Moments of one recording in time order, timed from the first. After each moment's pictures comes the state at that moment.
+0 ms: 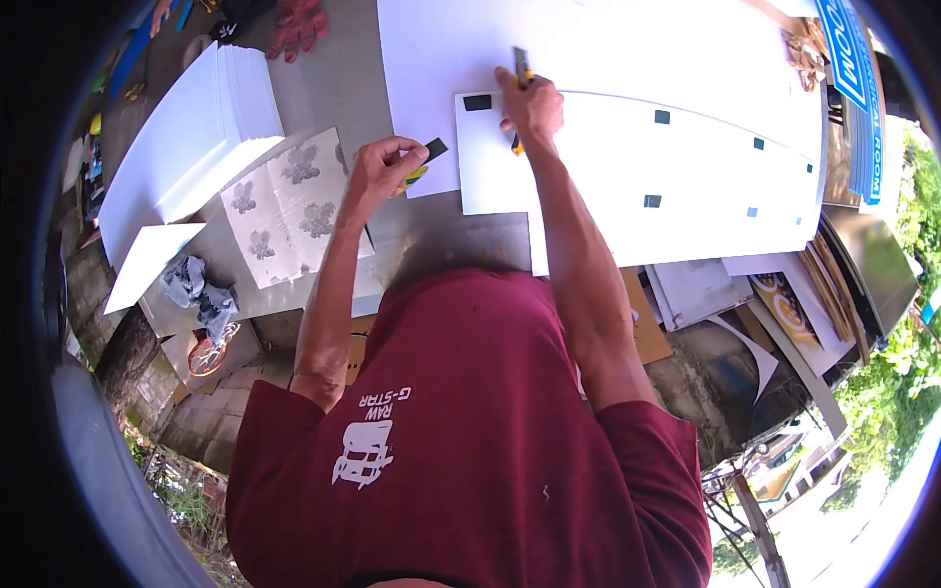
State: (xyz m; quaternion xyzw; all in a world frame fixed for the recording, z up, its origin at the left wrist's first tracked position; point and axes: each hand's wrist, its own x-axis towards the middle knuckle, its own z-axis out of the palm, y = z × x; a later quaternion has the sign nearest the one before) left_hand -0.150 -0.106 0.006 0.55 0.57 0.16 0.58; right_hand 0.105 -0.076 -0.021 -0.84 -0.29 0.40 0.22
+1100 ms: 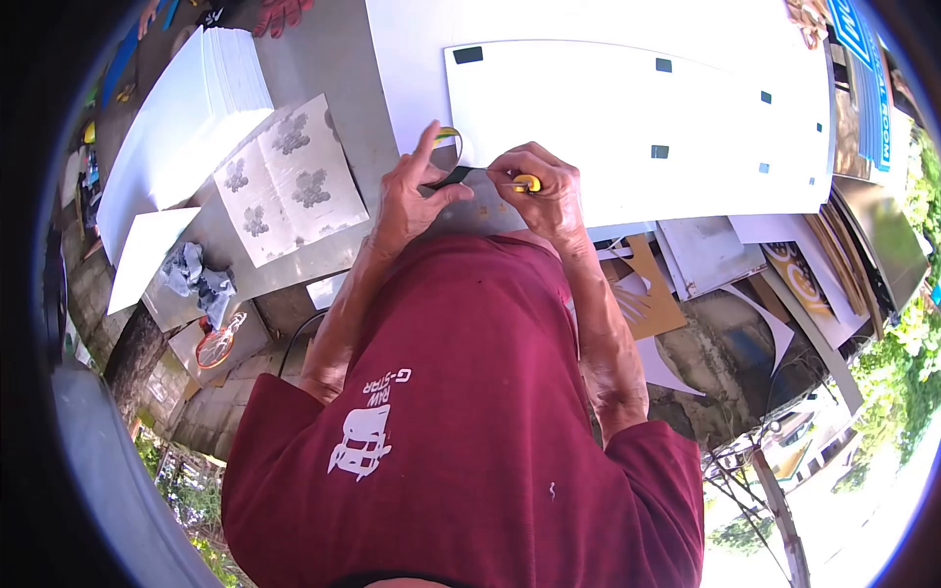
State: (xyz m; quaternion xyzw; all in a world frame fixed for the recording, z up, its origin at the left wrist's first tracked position) left_hand -0.120 -0.209 0.034 0.74 0.46 0.24 0.43; right_hand 0.090 -0.258 0.067 -0.63 -0.54 0.40 0.39
